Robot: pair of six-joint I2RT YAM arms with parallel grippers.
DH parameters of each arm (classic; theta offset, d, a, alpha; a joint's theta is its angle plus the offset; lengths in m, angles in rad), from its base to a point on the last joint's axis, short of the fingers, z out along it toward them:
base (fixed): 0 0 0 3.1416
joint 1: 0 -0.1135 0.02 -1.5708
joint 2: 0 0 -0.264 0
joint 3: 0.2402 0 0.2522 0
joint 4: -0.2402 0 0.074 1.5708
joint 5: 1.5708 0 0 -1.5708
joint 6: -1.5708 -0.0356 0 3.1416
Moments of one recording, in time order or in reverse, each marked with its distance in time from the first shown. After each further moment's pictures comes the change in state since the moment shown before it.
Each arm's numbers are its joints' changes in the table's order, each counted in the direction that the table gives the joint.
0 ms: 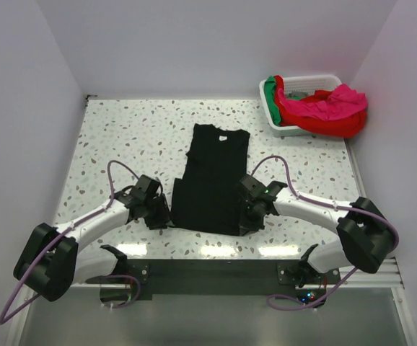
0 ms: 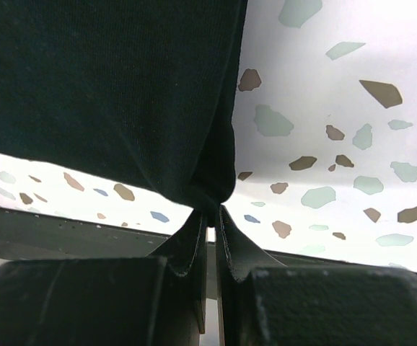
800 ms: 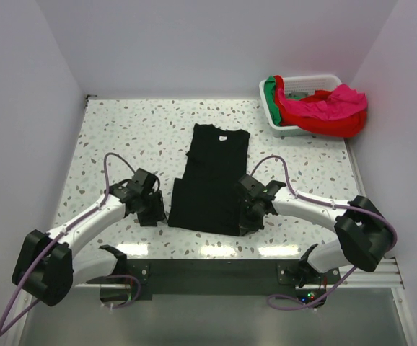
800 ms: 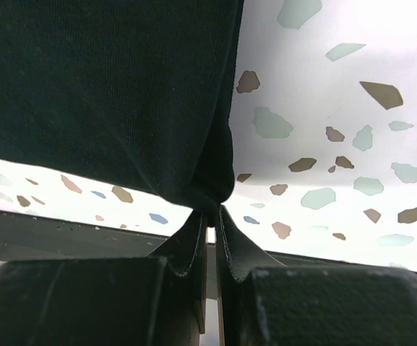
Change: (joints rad) left arm -0.042 0.026 0.126 -0.220 -0.072 -0.122; right arm 0.000 -0.015 0.006 -0.005 0.000 -0.002
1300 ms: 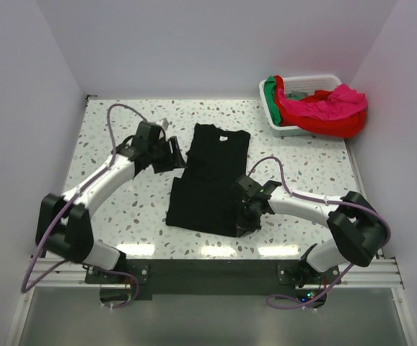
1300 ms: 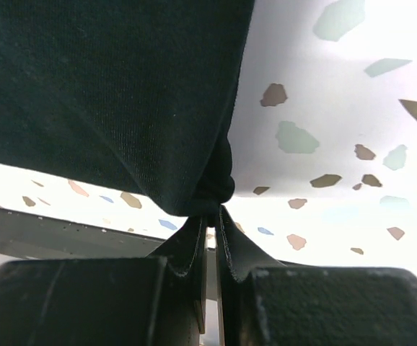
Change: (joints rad) left arm -0.069 -0.410 0.523 0.266 0.102 -0.117; right arm 0.000 -0.053 0.000 0.053 -0.046 0.006
